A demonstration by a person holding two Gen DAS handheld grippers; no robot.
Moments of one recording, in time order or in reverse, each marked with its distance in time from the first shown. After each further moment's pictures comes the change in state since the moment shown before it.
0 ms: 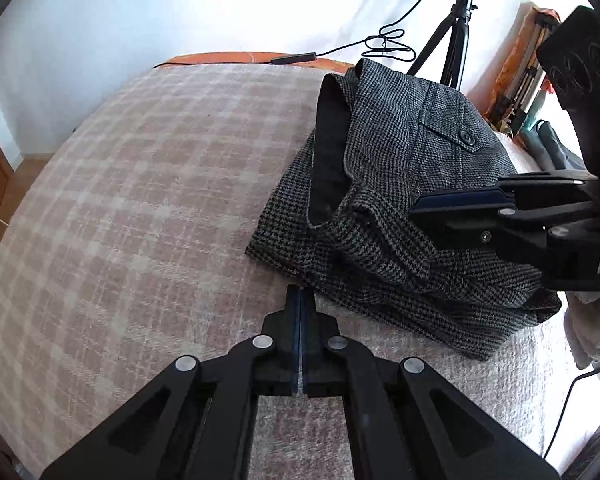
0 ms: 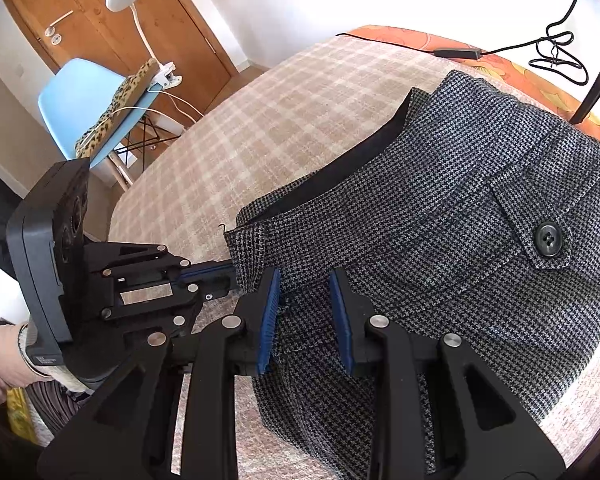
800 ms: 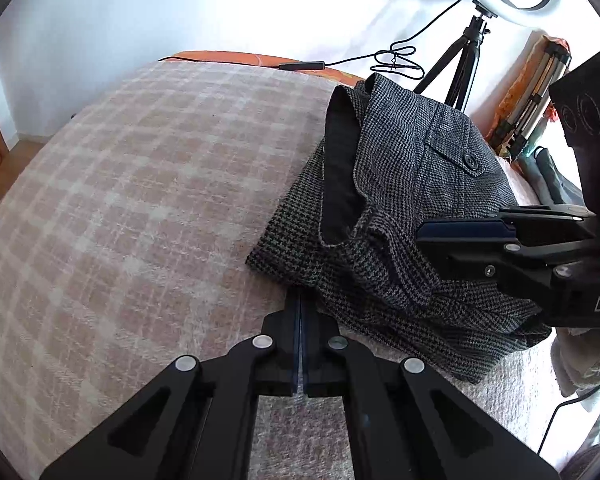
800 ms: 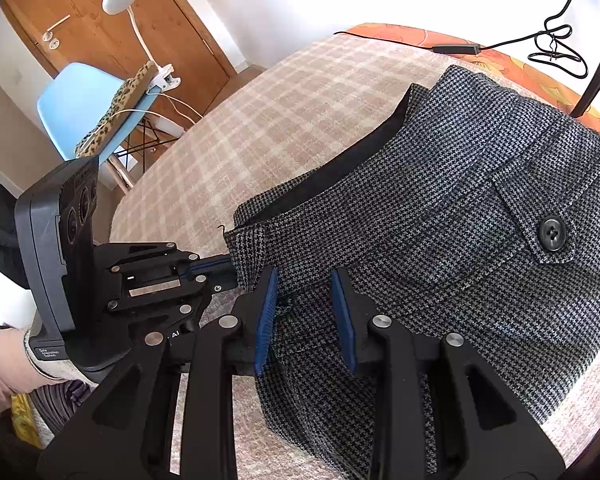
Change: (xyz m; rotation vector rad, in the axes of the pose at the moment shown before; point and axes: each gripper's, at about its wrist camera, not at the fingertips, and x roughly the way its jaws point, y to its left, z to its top) left arm 0.005 0.015 0.006 -0.087 -0.013 -0.055; right arm 0.001 0.000 0.000 0.016 -0.001 0.002
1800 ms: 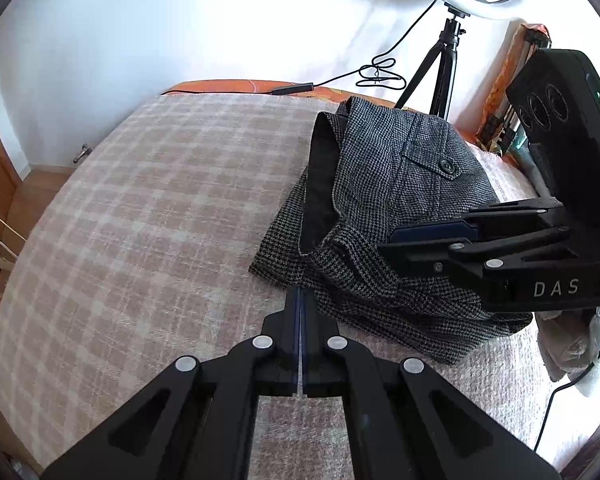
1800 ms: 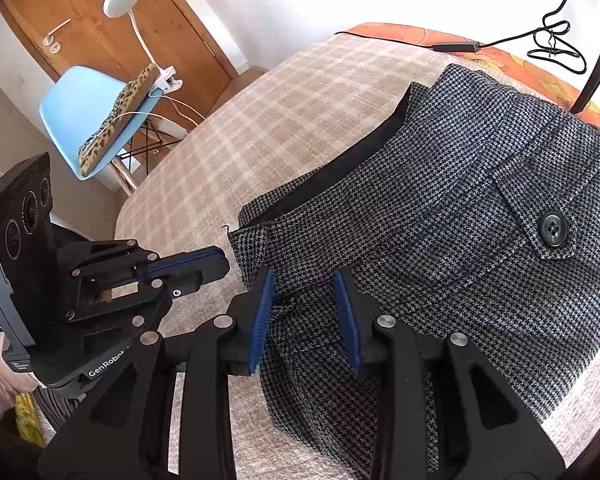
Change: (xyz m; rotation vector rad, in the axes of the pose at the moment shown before) left arm -0.036 -0.017 0.001 0.069 -0.047 0.065; right arm -0.003 0.001 -0.001 0.016 0.000 0.019
